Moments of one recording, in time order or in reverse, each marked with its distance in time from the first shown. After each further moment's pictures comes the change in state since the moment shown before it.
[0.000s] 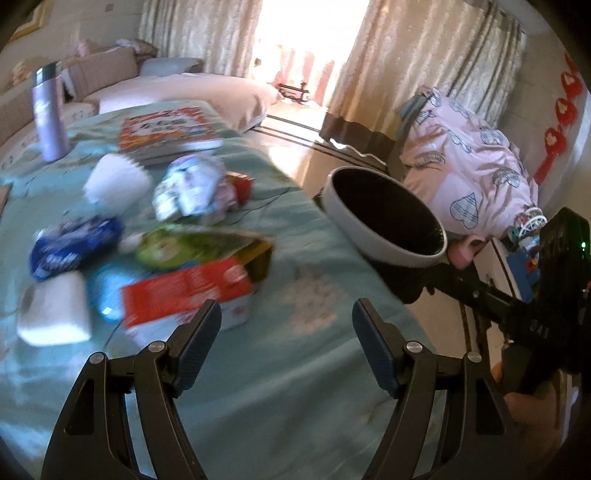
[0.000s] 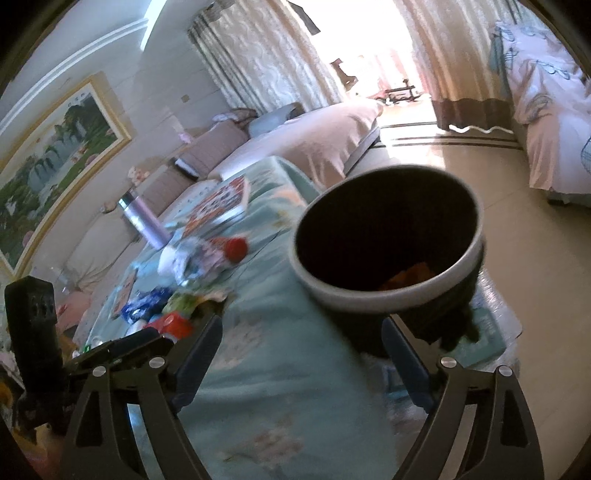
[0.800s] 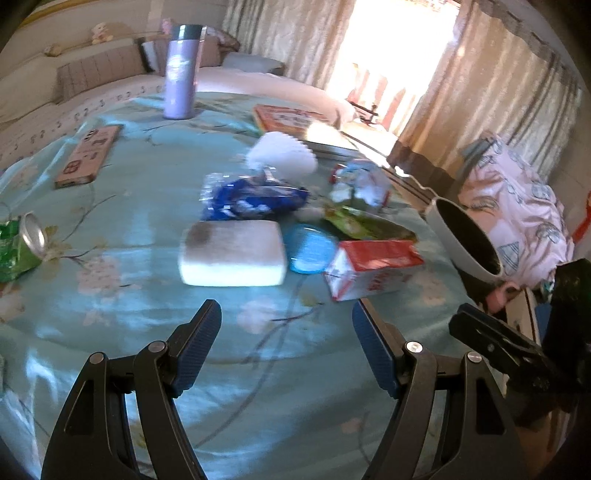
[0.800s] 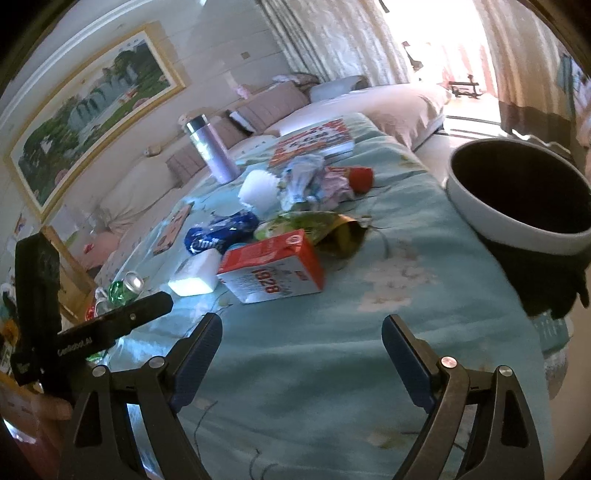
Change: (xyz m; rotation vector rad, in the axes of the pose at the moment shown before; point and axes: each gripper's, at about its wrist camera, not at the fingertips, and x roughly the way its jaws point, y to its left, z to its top) left arm -0.061 0.123 -0.043 -0.210 -0.050 0.166; right arm 0.040 0.113 -0.057 -0.177 0.113 0.129
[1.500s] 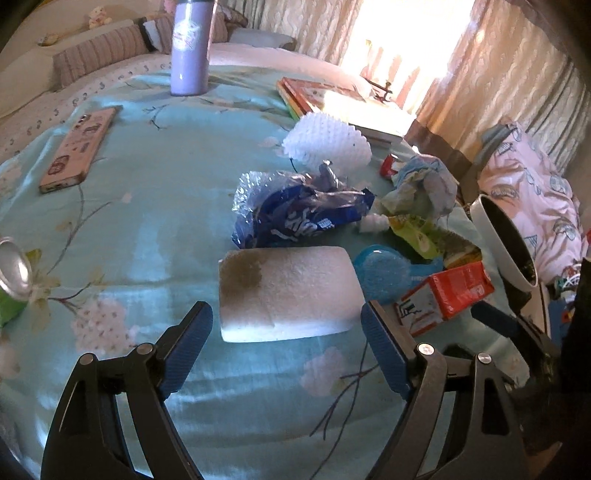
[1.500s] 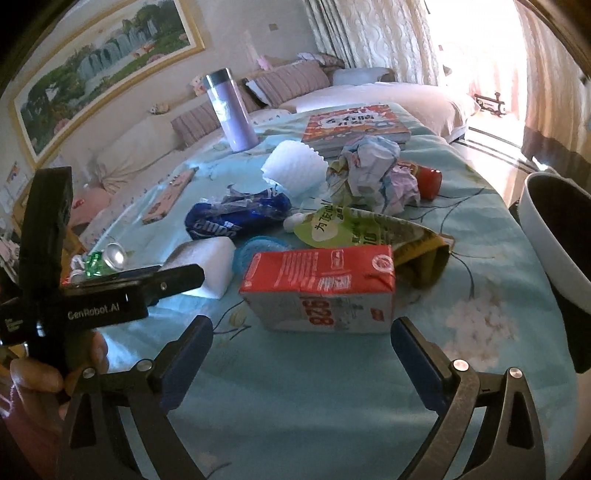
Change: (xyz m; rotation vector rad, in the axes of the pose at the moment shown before) left arm 0.059 0.037 0.033 0.014 0.113 0.025; right arm 0.067 0.047 0.016 -0.145 0.083 -0.067
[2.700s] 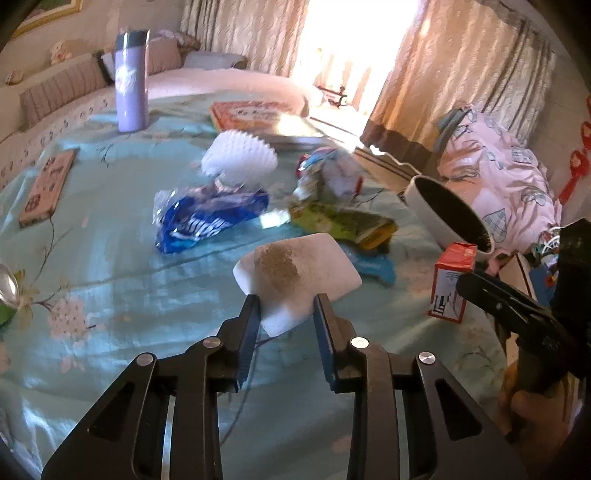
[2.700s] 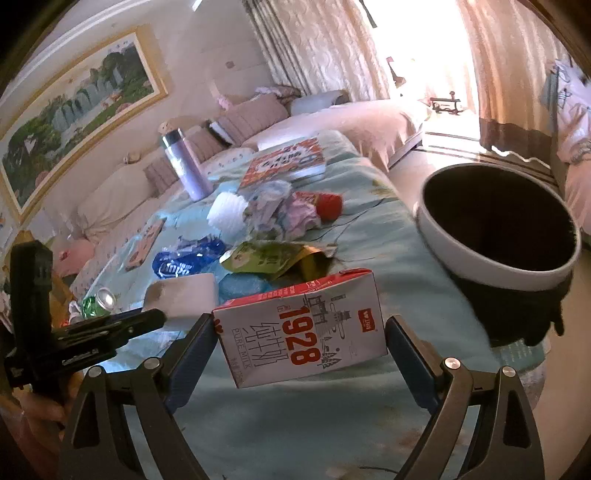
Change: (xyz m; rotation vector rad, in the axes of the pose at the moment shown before) left arm -0.042 -0.065 -0.022 0.142 -0.081 -0.094; right arm -0.069 -0.069 -0.012 0.150 -0.136 -0.051
